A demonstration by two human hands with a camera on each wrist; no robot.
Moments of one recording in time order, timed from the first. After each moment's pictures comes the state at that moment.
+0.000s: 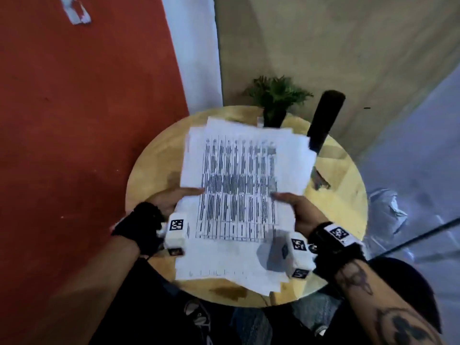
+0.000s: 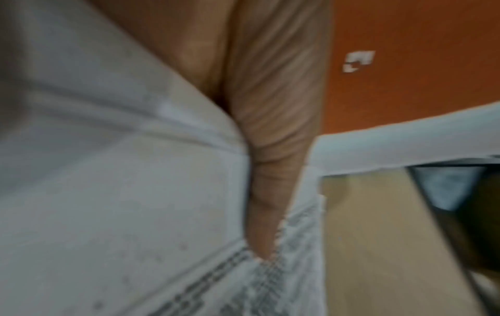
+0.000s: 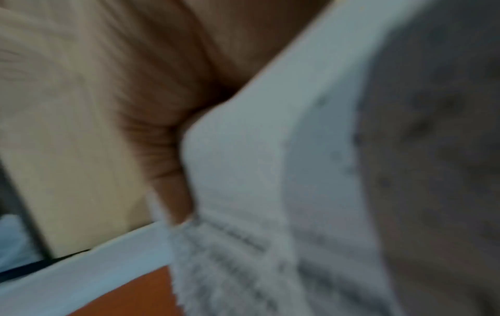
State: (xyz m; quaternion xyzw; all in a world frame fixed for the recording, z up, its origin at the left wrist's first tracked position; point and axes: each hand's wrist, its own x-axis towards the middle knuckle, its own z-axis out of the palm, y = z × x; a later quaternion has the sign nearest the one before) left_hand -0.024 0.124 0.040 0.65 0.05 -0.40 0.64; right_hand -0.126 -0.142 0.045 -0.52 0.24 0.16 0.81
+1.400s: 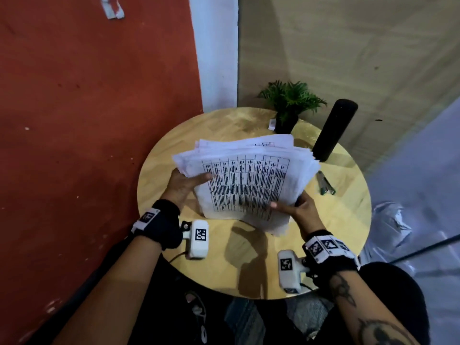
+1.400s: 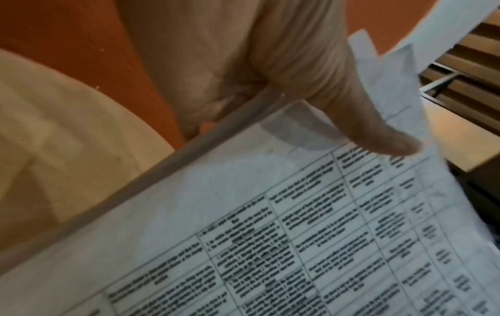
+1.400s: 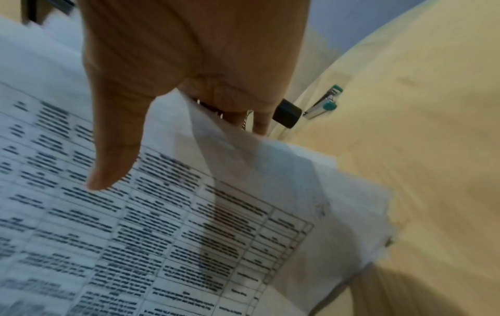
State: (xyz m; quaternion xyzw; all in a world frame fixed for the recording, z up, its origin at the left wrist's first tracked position) left_hand -0.054 0.115 0.045 0.61 -0.06 -0.07 0.79; right_hand -0.136 -0.133 0.022 -0.66 0.12 -0.05 0.74
